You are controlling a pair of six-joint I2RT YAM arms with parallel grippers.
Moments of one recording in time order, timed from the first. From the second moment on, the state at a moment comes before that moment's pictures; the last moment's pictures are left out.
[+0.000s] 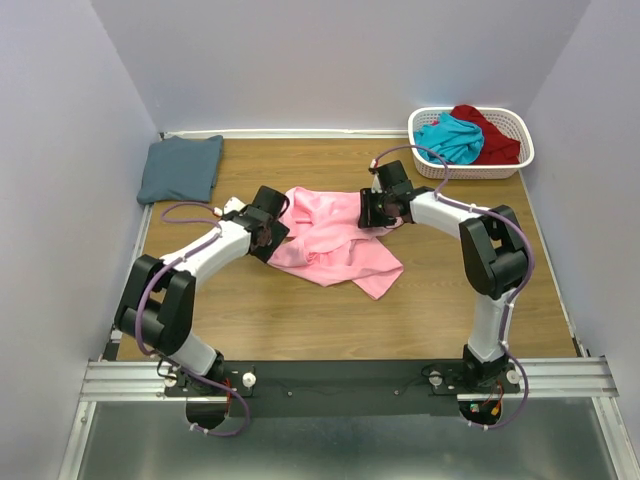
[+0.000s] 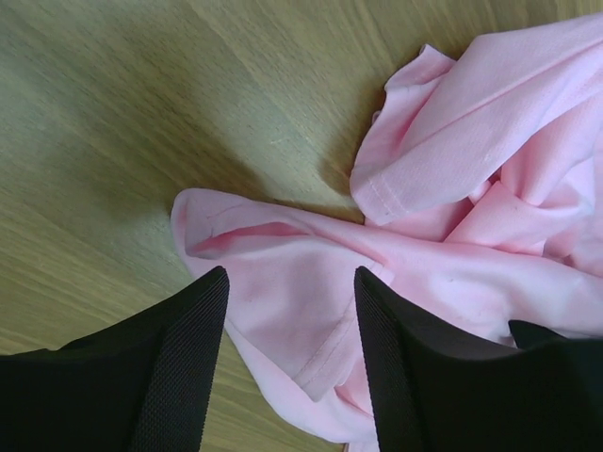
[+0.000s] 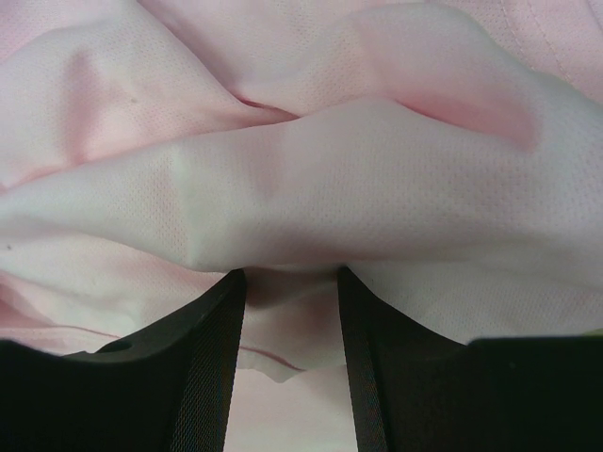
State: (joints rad) left arm -0.45 1.53 0.97 -0.53 -0.28 -1.34; right arm 0.44 1.97 1.31 -0.26 -0.12 0.28
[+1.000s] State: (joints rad) left arm -0.42 1.78 1.13 -0.60 -0.20 -1.34; right arm 0.44 1.97 1.27 -0.19 -0.12 0.28
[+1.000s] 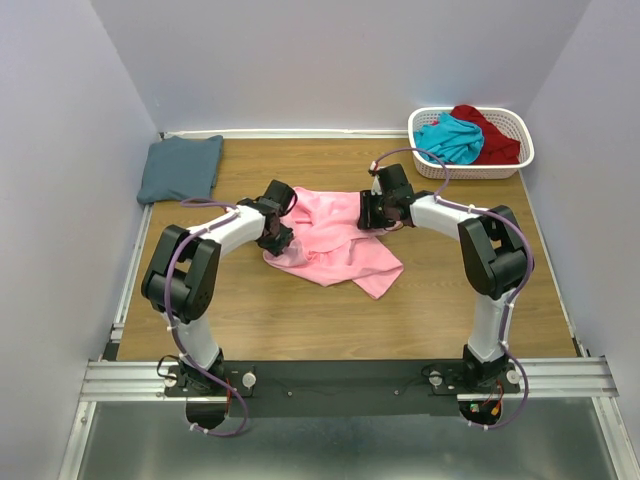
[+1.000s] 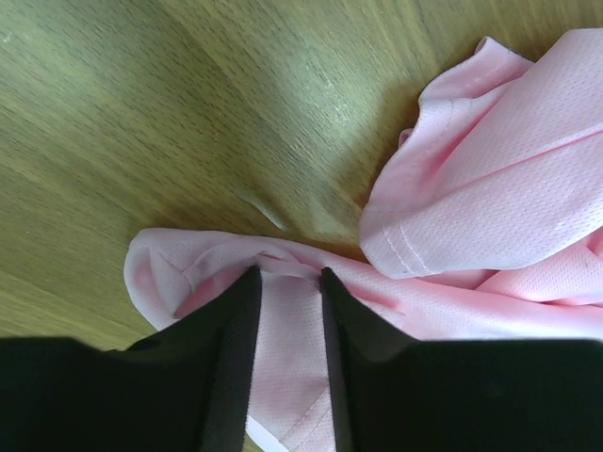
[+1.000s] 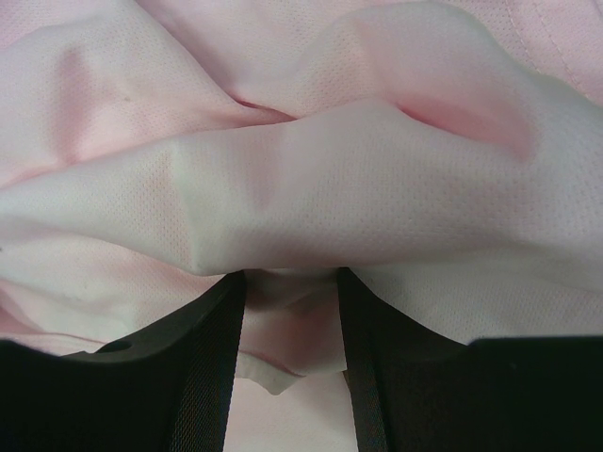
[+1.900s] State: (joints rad) left arm -0.37 1.13 0.88 -0.63 -0.22 -1.09; right arm 0.32 2.10 1.53 -0.21 -0.02 0.27
